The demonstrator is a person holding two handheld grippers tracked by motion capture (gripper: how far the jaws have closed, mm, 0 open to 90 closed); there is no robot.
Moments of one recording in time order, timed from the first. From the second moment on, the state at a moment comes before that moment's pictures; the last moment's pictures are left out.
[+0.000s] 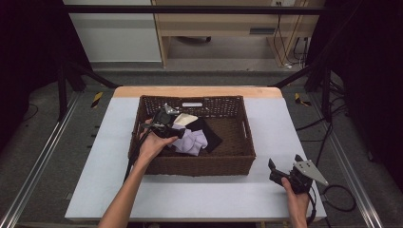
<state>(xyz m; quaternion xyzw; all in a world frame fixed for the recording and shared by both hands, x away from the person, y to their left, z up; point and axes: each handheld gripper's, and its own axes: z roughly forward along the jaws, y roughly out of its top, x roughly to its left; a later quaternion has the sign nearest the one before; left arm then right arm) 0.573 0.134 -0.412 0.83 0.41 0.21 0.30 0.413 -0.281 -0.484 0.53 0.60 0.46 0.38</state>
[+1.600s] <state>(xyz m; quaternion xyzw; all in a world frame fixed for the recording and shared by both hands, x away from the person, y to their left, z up) 0.584 0.131 -0.433 0.87 0.41 0.15 0.25 0.412 -0.282 -0.485 0.53 0.60 0.46 0.39</state>
